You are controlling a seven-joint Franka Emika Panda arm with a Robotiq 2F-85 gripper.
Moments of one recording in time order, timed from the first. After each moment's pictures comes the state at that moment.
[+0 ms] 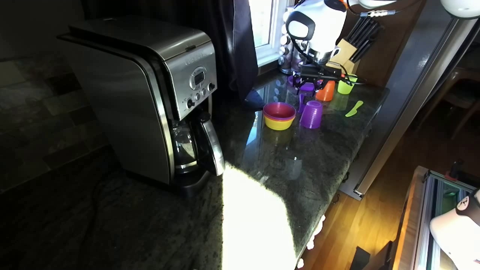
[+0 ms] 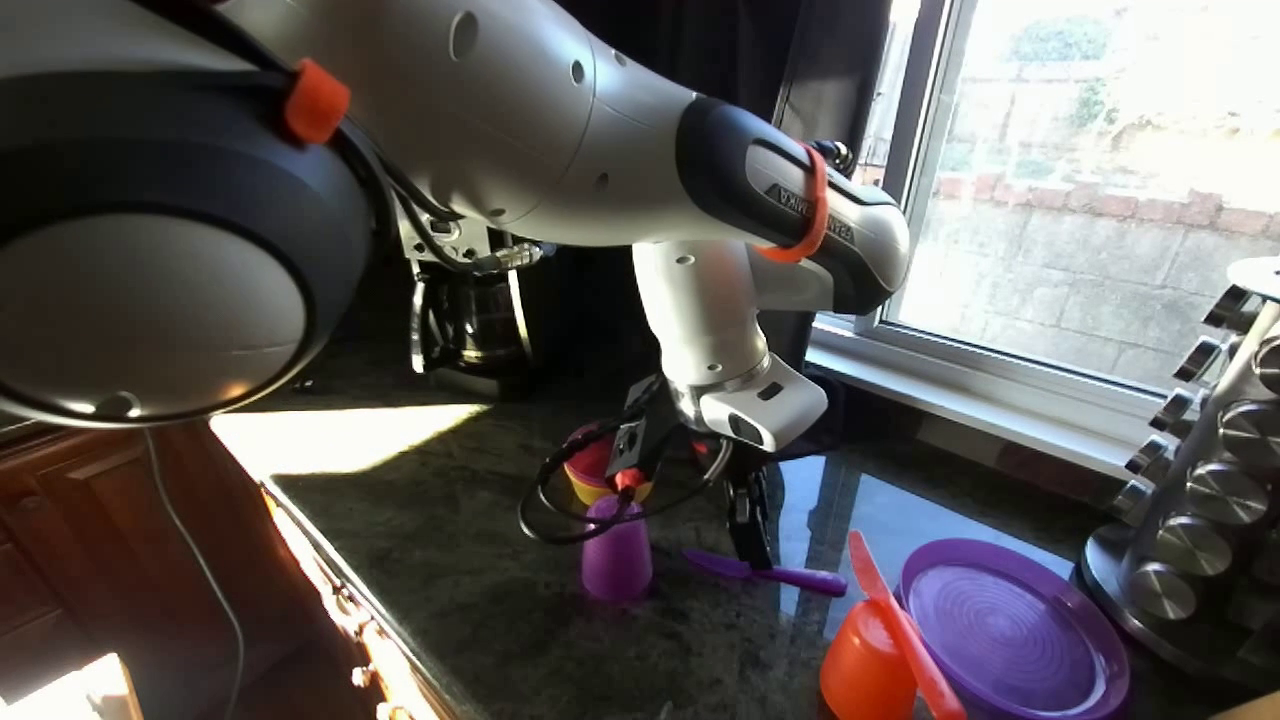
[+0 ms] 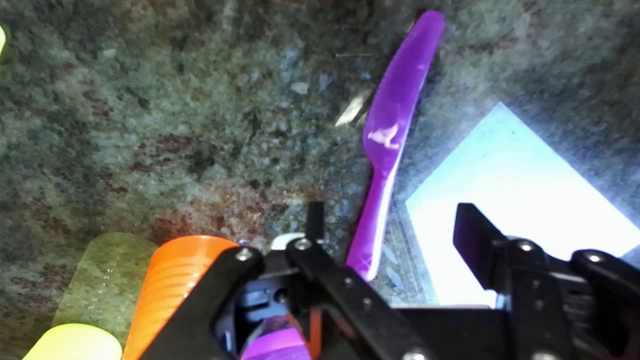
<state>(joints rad) -0.61 0.72 0.49 -1.41 2.51 4.04 -2.06</state>
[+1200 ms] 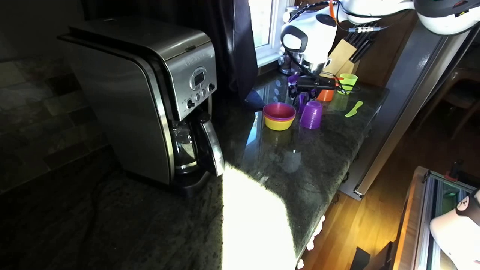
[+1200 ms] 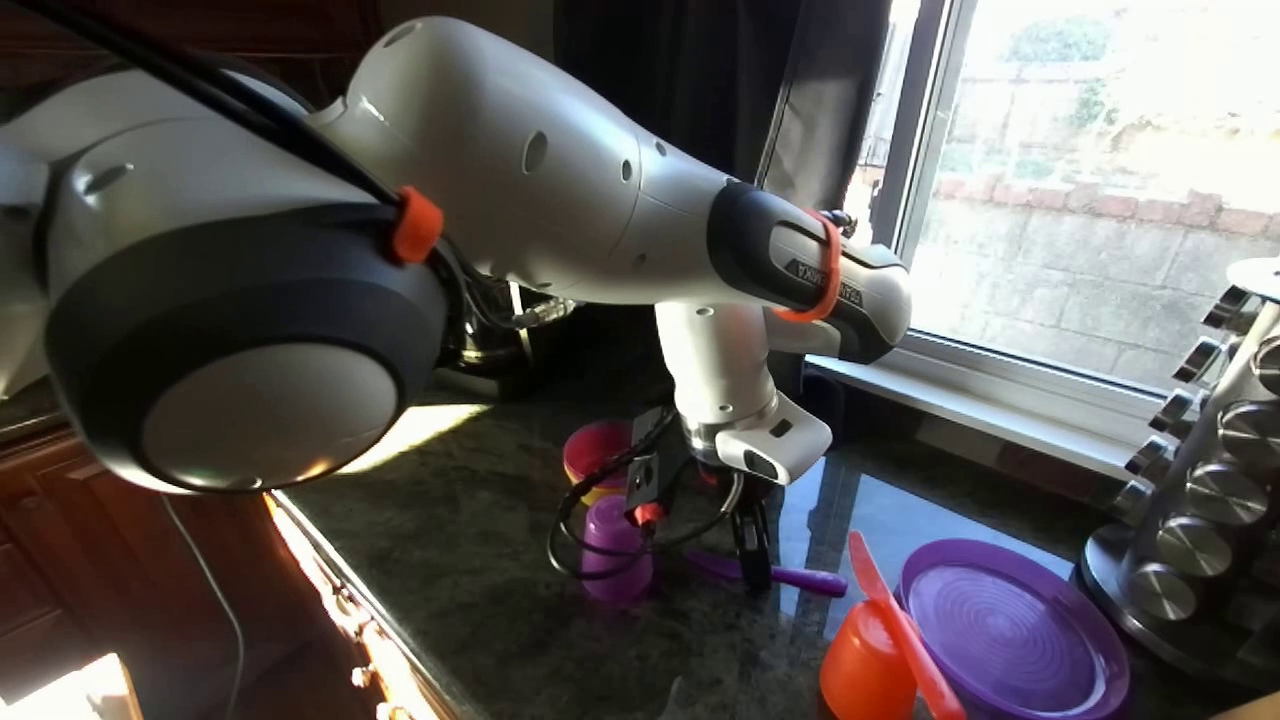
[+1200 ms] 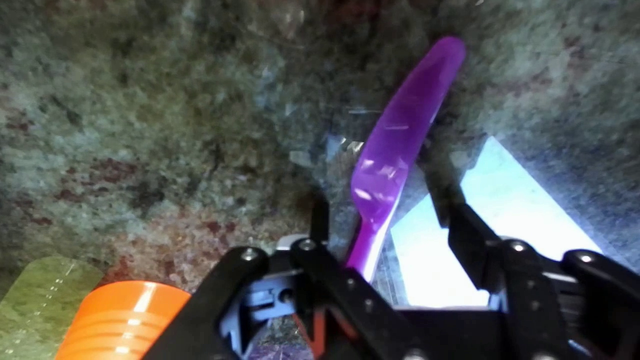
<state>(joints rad) -0.58 0.85 0.48 -1.31 2.50 4.05 -2.17</state>
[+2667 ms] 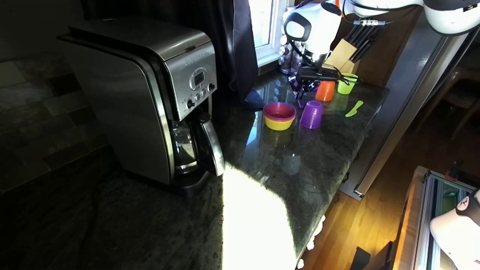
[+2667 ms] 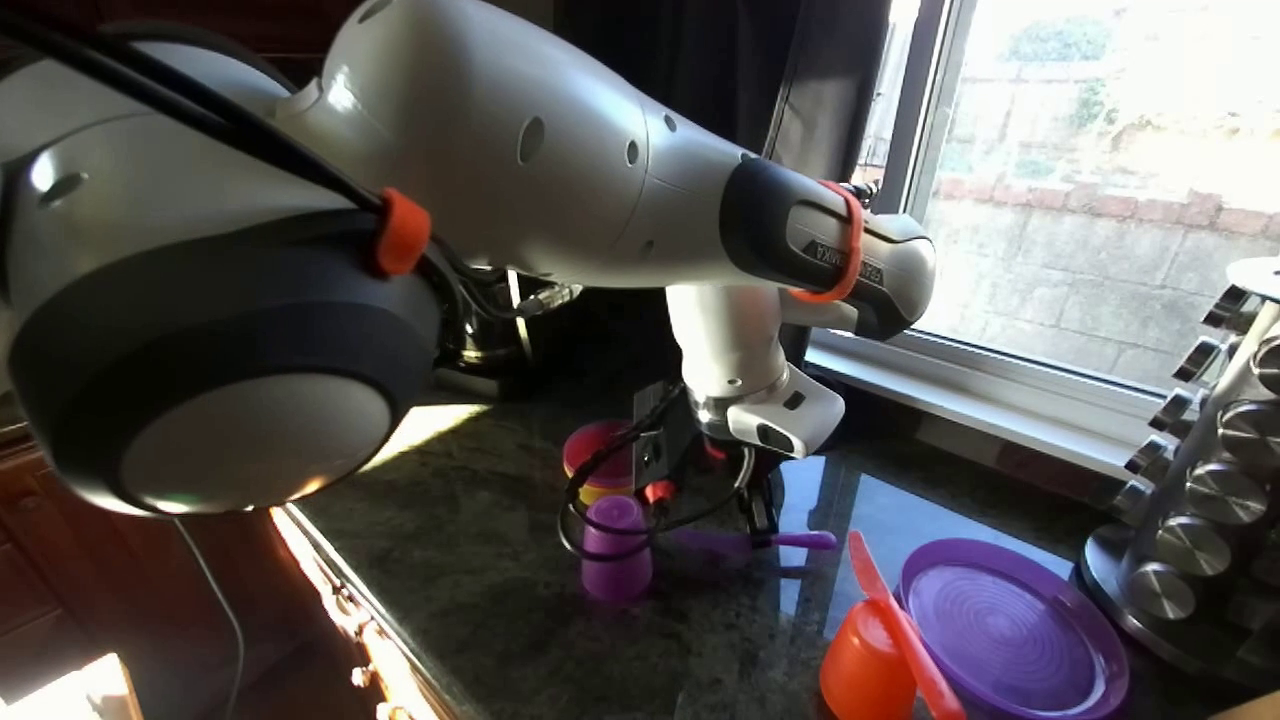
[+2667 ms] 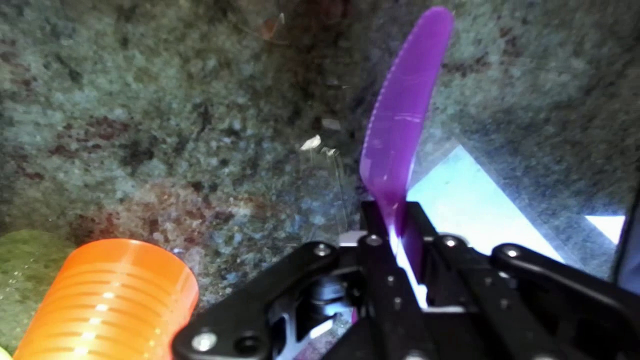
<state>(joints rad) -0.66 0.84 0.60 -1.28 2.50 4.09 -2.26</state>
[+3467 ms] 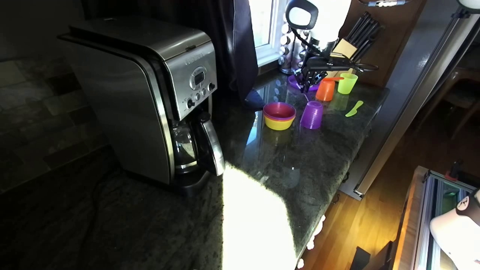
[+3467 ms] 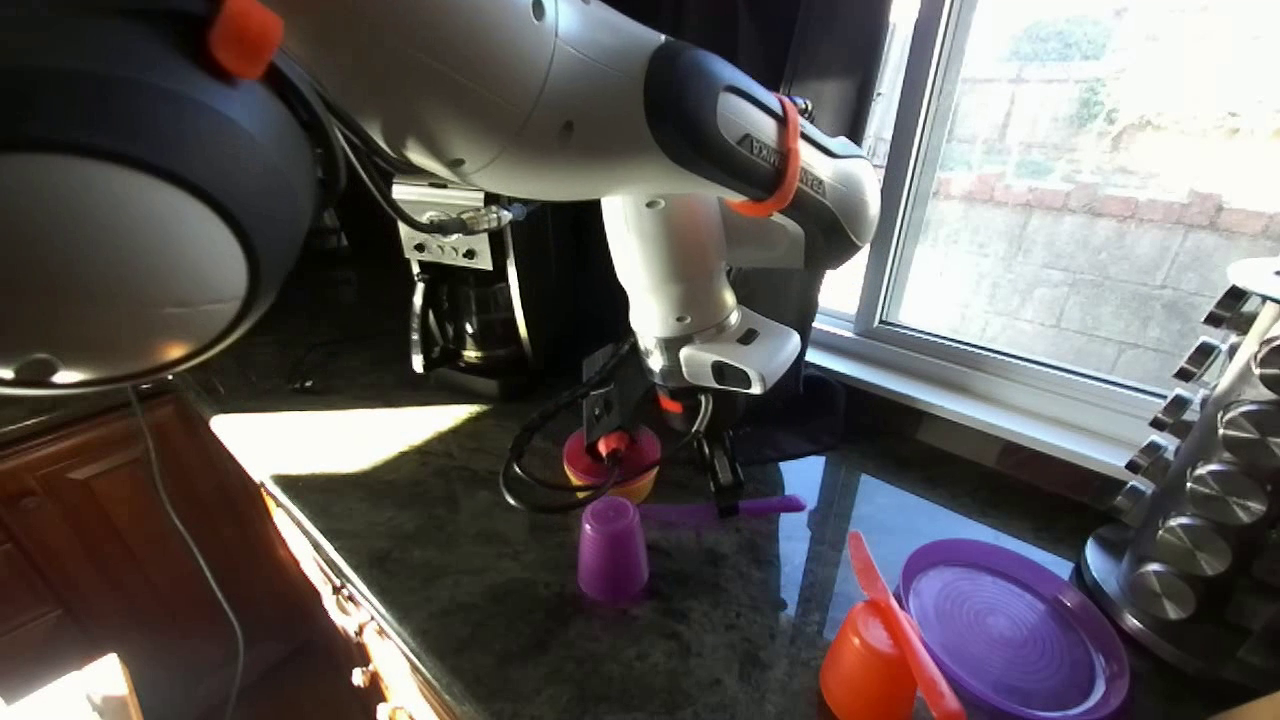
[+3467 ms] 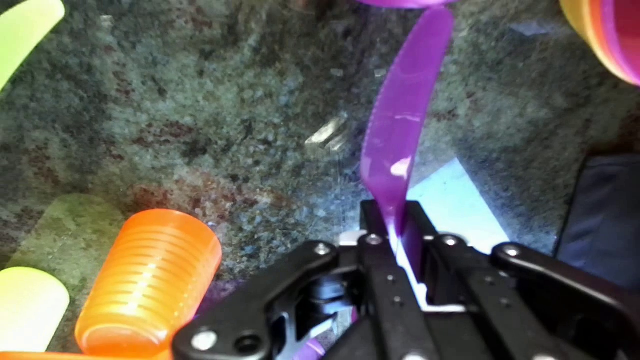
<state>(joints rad) -0.69 0.66 0.64 -1.48 2.50 4.10 -2.27</state>
